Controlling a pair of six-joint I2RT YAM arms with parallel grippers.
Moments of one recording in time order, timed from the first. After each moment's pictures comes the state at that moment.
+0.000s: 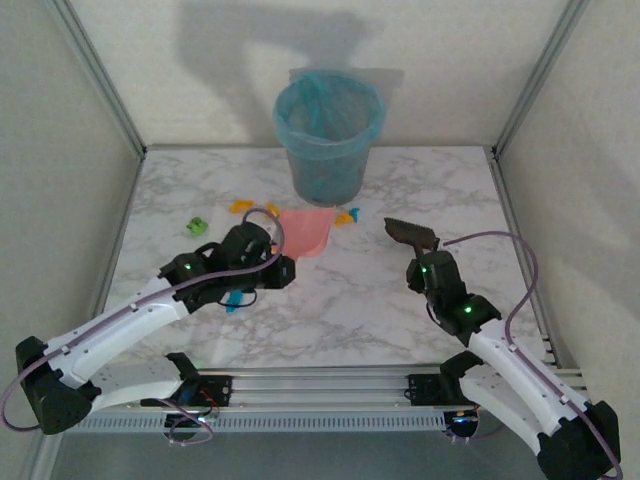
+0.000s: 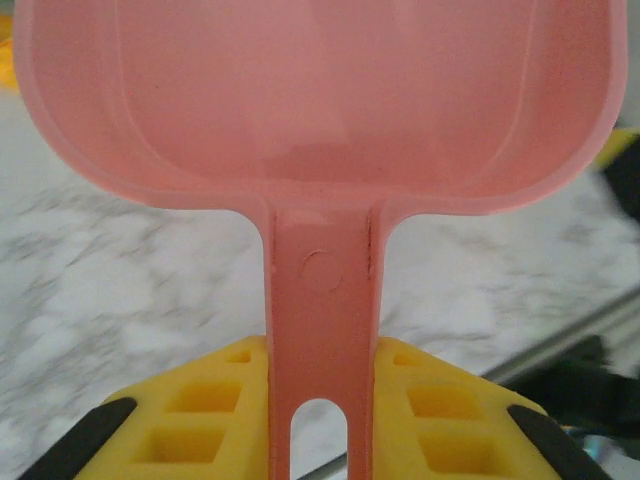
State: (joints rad) left arm -0.81 1.09 1.01 -0.74 -0.02 -0.75; right arm 0.50 0.78 0.51 -0.45 0.33 0.64
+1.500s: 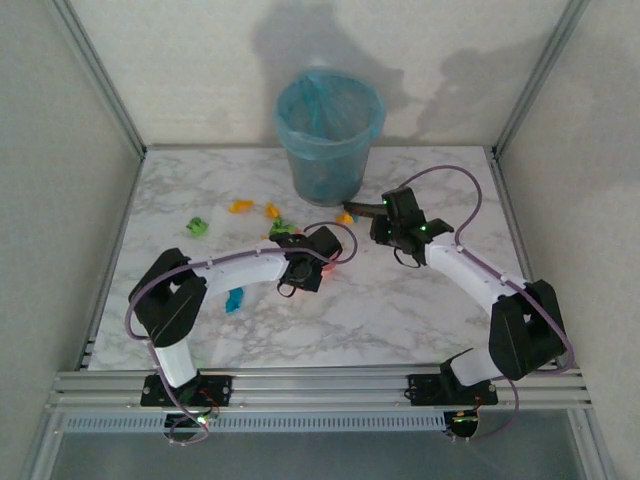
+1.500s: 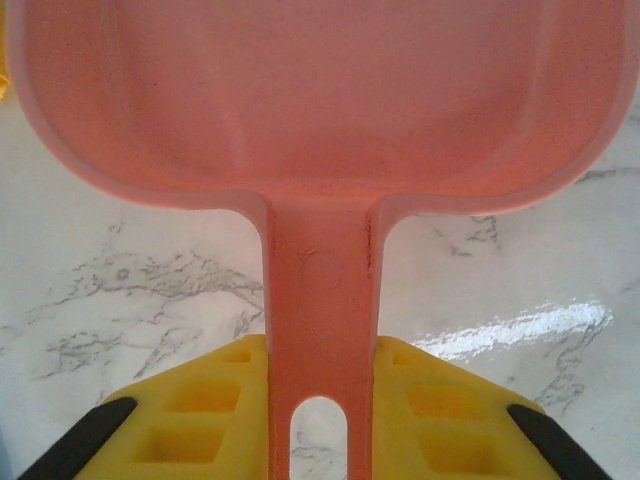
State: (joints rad) left arm -0.84 1.79 1.23 -0.78 -0.23 -0.55; right arm 0.49 1.45 1.02 -0.44 0.12 0.54
